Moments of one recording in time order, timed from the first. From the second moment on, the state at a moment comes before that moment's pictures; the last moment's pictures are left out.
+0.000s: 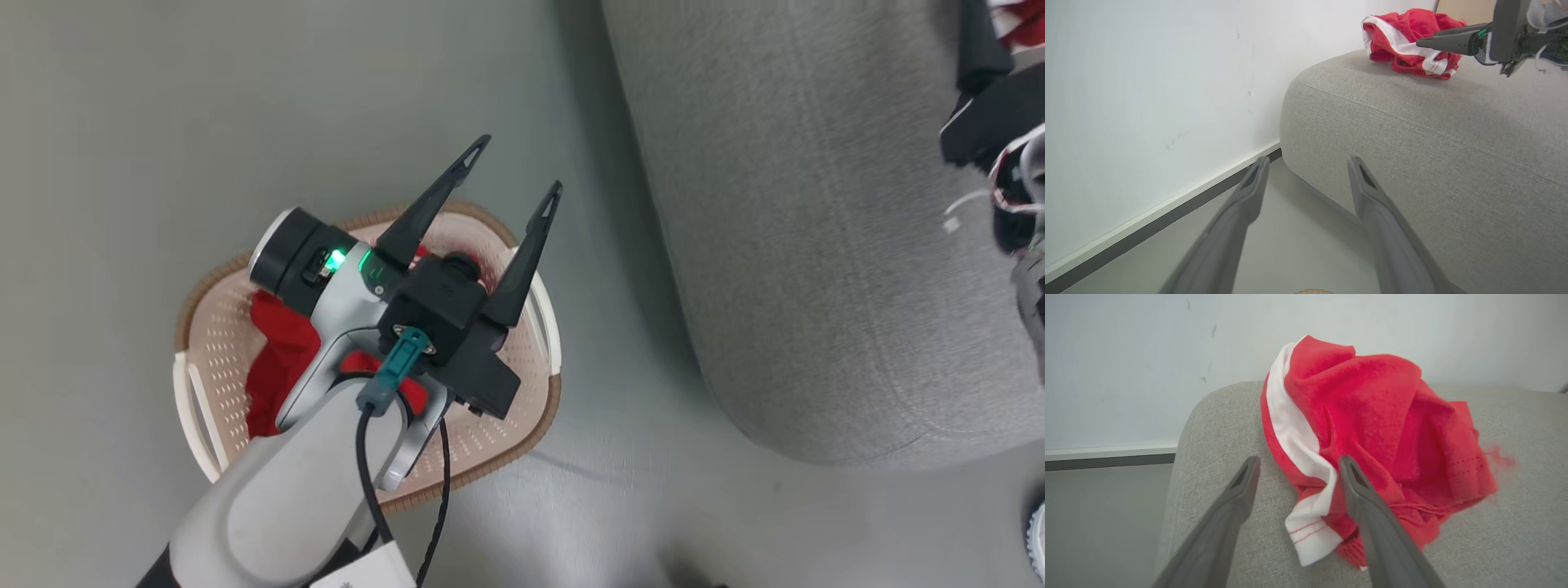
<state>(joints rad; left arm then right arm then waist) -0.70 0.20 -0.67 0.16 -0.21 0.11 -0.09 -1.16 -0.33 0.30 1.01 0.38 0.09 -0.26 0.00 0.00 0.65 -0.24</state>
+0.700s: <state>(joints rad) -0.54 0.15 -0.55 0.35 -0.31 0.12 -0.23 -0.77 -0.26 0.27 0.75 0.39 0.09 -0.26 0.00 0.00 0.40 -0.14</state>
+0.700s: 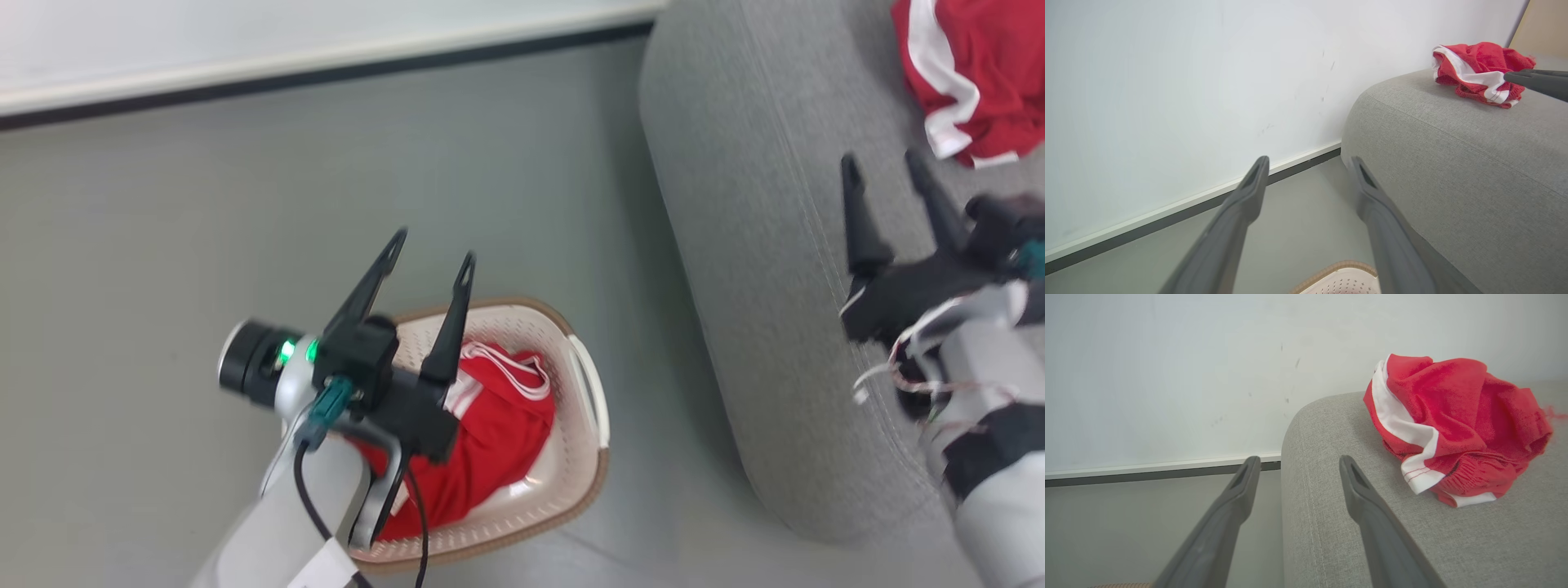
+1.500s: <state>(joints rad) -0.18 0.22 -0.39 0.42 -0.35 0.12 -0.25 -0.24 -0.15 0.29 0.47 0.33 -0.04 -0.26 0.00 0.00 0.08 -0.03</state>
